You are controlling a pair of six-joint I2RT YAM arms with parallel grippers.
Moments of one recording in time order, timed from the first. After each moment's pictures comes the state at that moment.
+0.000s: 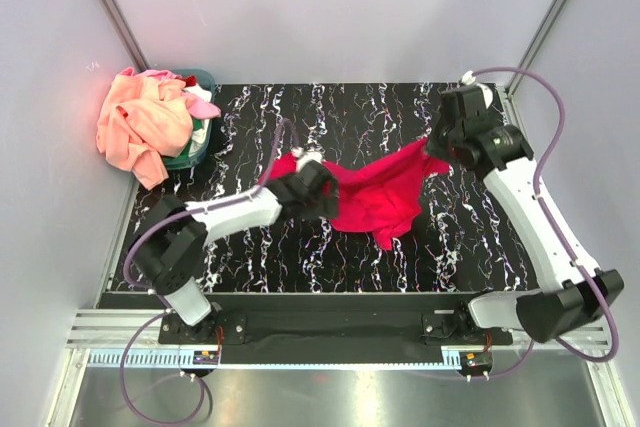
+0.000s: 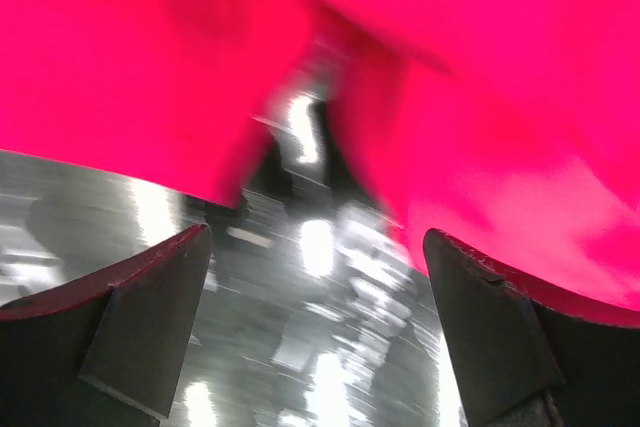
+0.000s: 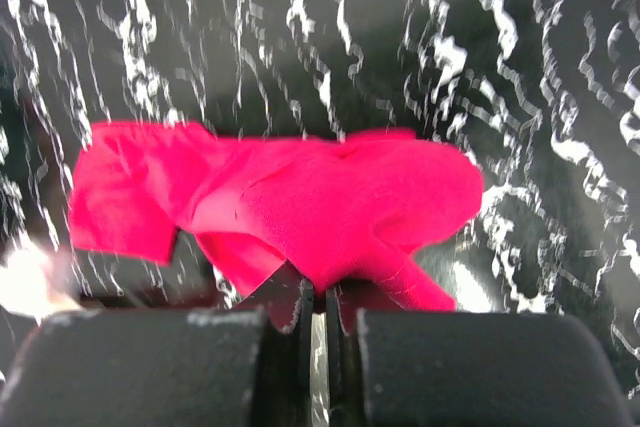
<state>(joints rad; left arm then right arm) -0.75 1.66 1.03 -0.34 -0.22 -0.68 0.36 1.30 1.47 -0.93 0.25 0.63</state>
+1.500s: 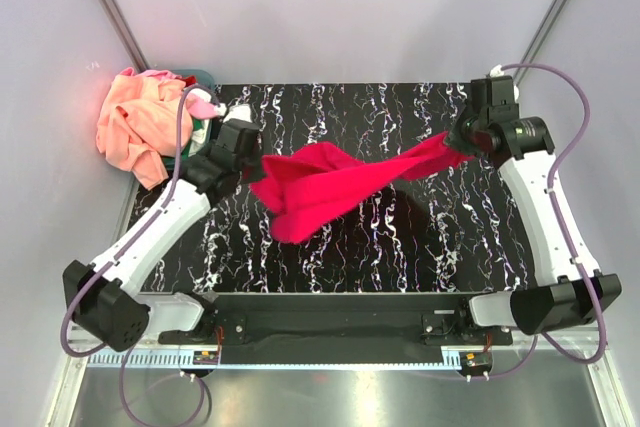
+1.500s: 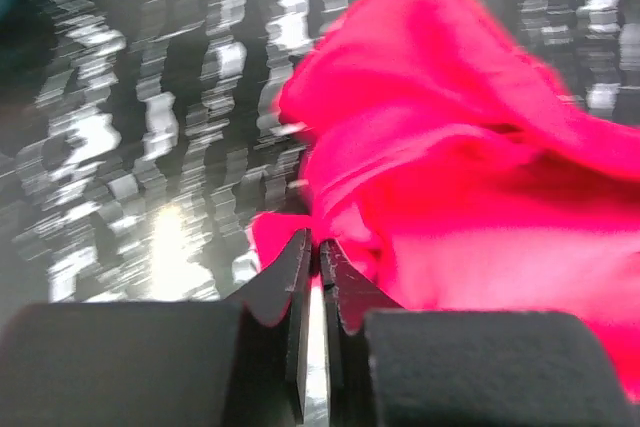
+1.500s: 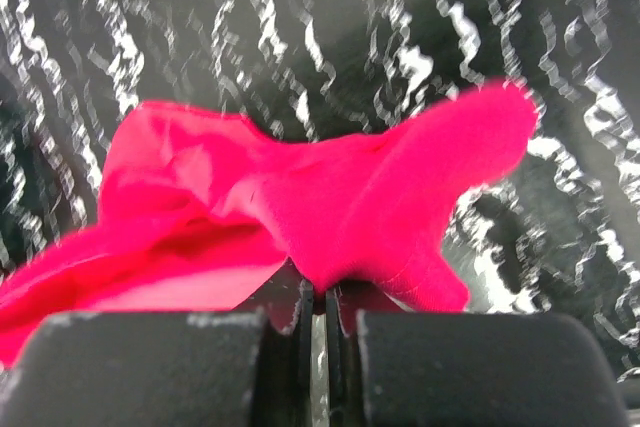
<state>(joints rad) -0.54 1.27 1.18 -0.65 -0.29 -0.51 0.17 1.37 1.59 -0.99 0.16 0.60</state>
